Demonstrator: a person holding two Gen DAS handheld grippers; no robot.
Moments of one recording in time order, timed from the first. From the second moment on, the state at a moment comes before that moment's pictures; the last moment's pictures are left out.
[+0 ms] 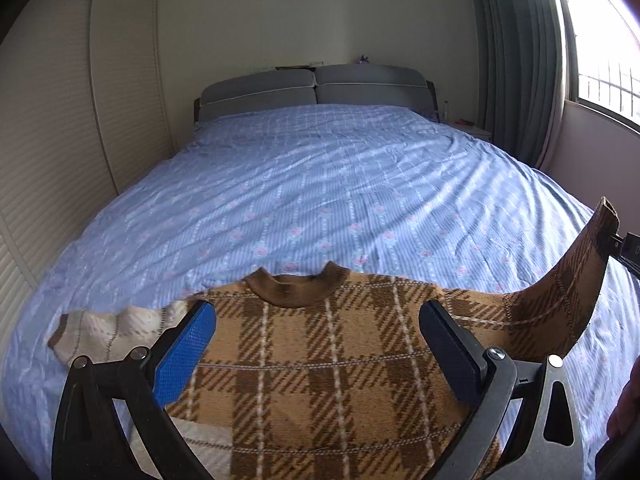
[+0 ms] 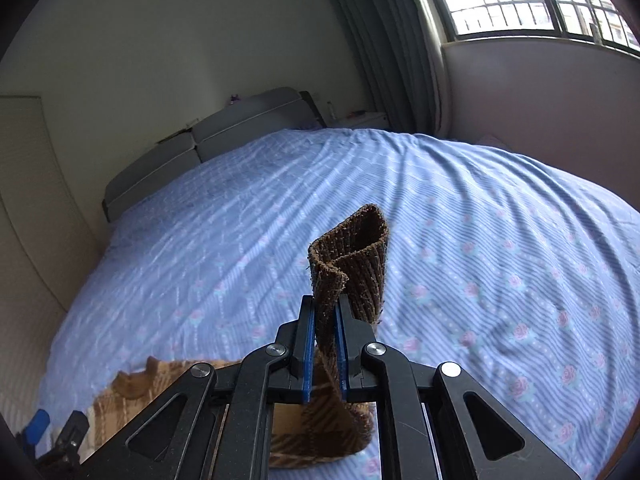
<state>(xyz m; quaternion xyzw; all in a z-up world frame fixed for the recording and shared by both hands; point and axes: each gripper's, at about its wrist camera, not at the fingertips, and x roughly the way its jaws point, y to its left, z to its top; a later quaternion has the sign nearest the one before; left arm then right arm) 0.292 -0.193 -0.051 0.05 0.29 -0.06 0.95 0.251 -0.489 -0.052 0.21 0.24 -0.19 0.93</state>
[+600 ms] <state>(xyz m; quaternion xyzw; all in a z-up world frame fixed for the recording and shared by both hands) 0.282 0.016 -0.062 0.00 0.31 0.07 0.95 0.331 -0.215 -0.057 0.05 0.27 -0.02 0.96</state>
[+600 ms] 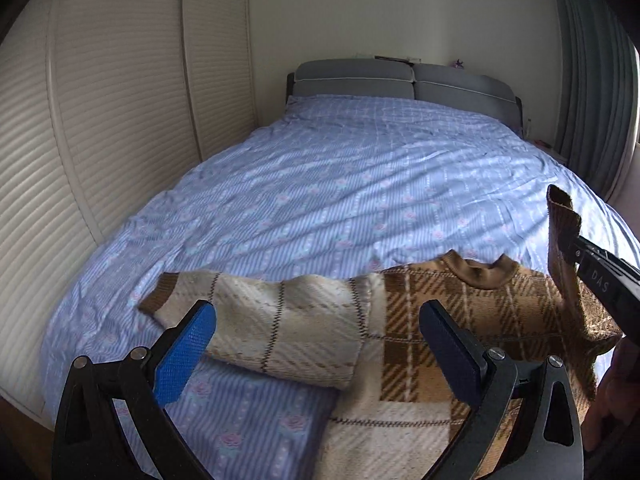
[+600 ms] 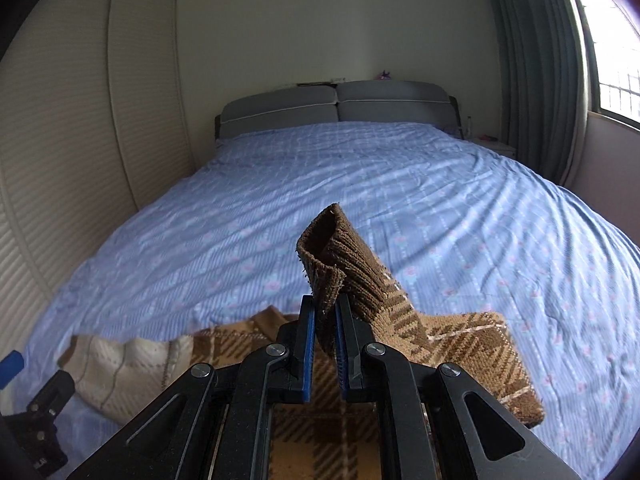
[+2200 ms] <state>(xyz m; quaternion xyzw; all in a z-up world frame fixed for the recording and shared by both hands) 0.371 -0.051 -0.159 0.03 0.40 -0.10 0.91 0.258 -0.280 -0.134 0.11 0.32 -0.11 0.93</state>
